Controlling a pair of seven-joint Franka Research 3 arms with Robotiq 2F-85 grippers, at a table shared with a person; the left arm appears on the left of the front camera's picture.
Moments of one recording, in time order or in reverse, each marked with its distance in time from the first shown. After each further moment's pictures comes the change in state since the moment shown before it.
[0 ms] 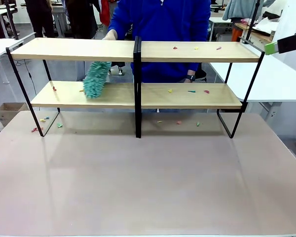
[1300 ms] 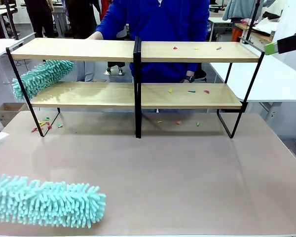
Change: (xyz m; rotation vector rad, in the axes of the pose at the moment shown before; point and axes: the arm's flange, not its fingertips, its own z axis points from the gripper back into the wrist) left arm 0.122 -0.033 -0.240 -0.384 1.069 -0.484; right arm 0.000 0.000 0.000 0.000 0.000 0.000
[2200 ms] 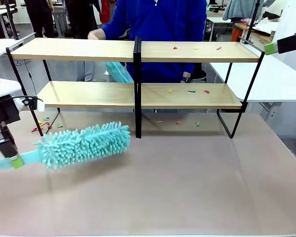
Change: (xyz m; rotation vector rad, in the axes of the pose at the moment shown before) left arm 0.053 0.045 0.043 0.092 -0.327 0.374; right arm 0.000 0.000 0.000 0.000 0.000 0.000
